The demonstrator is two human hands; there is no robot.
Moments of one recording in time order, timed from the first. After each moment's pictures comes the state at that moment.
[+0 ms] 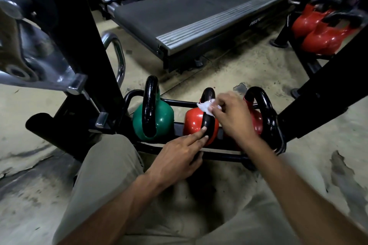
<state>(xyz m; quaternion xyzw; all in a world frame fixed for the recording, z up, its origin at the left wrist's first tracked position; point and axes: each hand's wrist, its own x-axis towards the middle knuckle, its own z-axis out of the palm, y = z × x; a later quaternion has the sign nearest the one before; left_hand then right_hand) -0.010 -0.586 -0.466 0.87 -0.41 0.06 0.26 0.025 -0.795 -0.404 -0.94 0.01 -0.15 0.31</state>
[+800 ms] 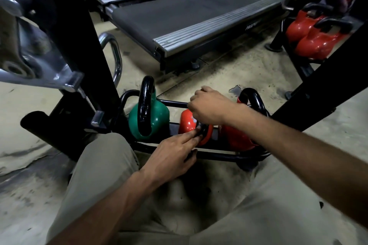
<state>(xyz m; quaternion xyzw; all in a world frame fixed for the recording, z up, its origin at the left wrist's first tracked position) -0.011 -0.587 -0.461 0.87 -0.42 0.06 0.25 0.071 -0.766 -0.373 -0.95 -0.25 0.08 -0.18</state>
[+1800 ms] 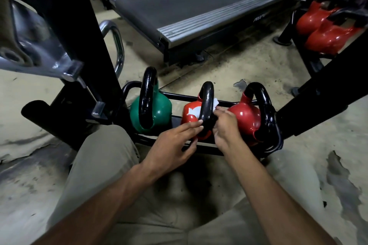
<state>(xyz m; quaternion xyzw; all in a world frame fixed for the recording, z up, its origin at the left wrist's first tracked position) -0.007 -0.587 -0.468 0.84 -0.36 0.04 0.39 0.027 -0.766 -0.460 -0.51 0.35 -0.06 0.78</state>
